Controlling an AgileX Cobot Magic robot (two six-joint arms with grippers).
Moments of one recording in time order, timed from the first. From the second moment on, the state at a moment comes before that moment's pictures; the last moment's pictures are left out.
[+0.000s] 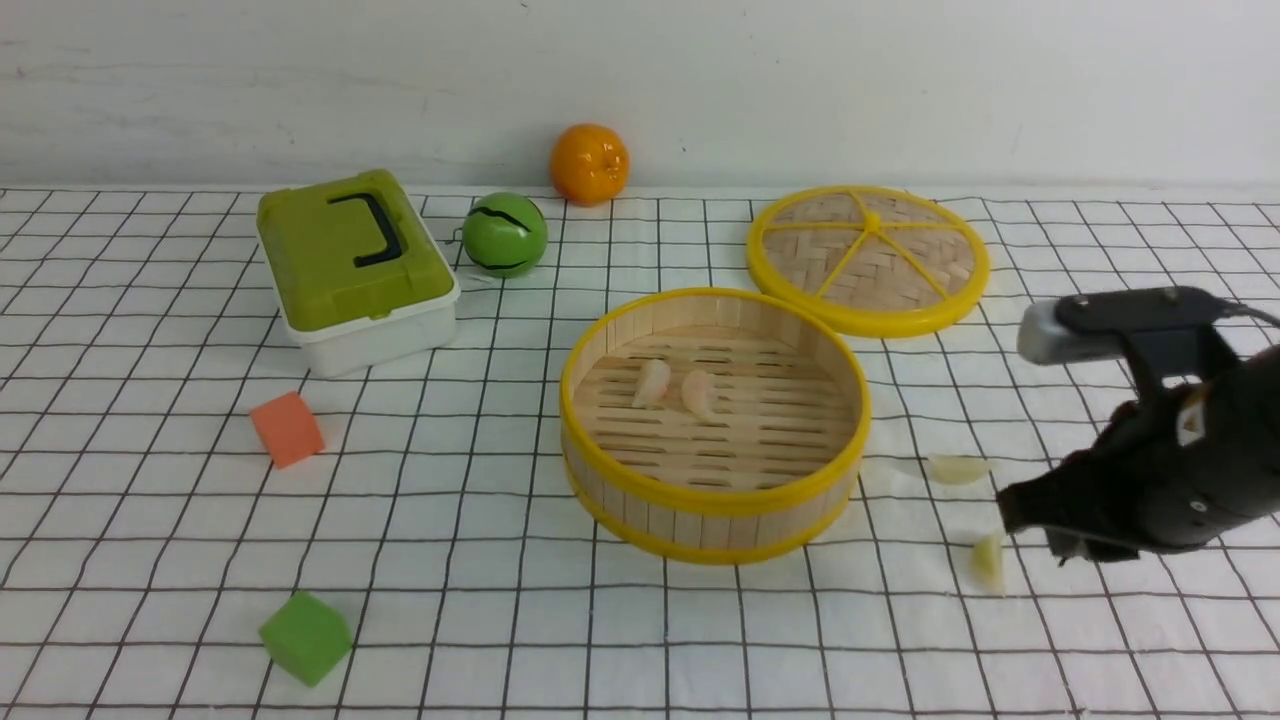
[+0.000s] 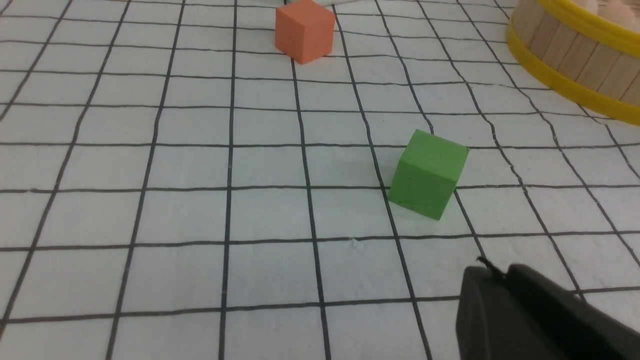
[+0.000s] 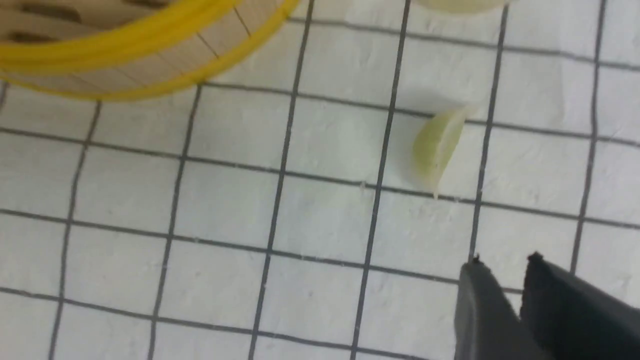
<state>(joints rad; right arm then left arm) 0.28 1.48 -0.96 0.01 0.70 0.22 -0.16 -0.01 0.03 0.00 0.39 -0.13</state>
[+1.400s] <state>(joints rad) 0.41 2.04 -1.60 0.16 0.51 0.16 -0.16 -0.01 0.03 0.00 0.39 -0.13</state>
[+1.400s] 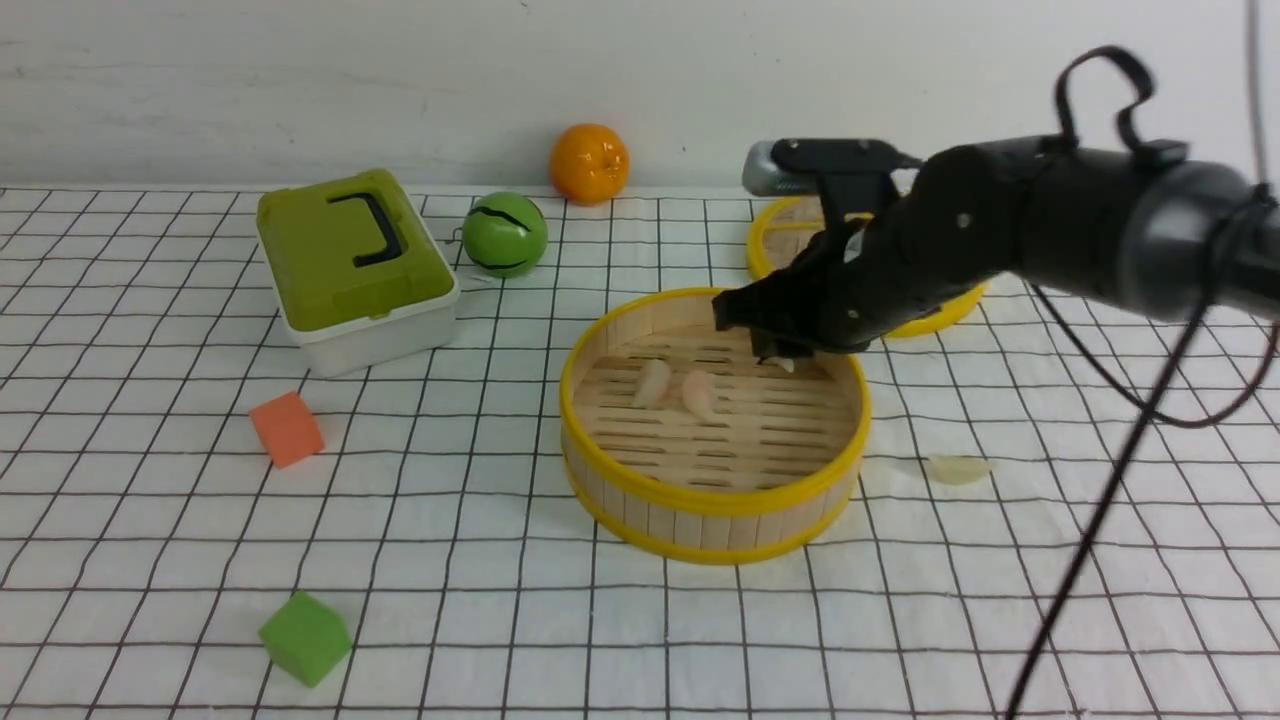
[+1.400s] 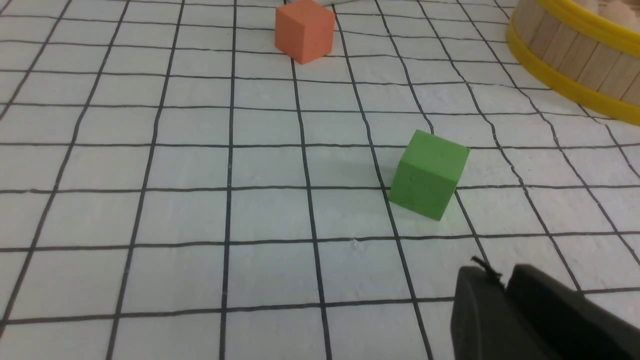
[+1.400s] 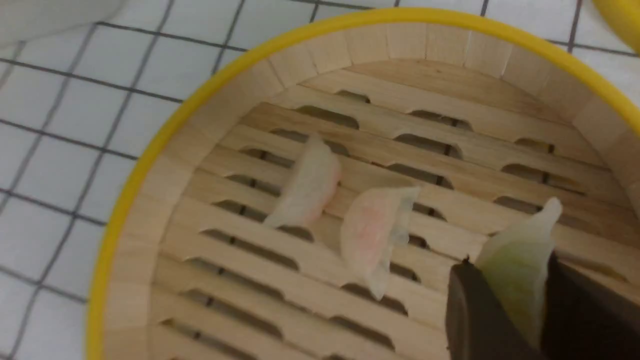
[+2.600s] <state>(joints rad) 0.29 1.95 -1.78 0.01 1.09 -0.31 -0.16 -0.01 0.03 0.00 0.39 -0.13</state>
